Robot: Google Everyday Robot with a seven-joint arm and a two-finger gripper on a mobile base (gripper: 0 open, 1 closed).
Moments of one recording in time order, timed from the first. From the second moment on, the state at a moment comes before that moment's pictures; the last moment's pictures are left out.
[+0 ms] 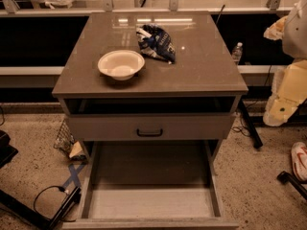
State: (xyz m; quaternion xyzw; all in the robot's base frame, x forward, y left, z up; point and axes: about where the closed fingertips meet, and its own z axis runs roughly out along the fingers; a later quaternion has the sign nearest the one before) arm 0.438 -0.215 0.984 -0.60 0.78 -0.04 0.17
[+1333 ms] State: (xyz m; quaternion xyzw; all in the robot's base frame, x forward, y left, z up) arm 0.406 -0.263 0.868 -0.56 0.78 0.01 0.27
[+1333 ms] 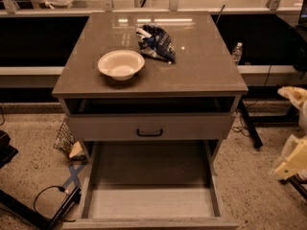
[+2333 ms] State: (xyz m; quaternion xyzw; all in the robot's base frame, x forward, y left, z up) arm 0.326 -0.292 0.721 -0.48 0.81 0.10 0.31
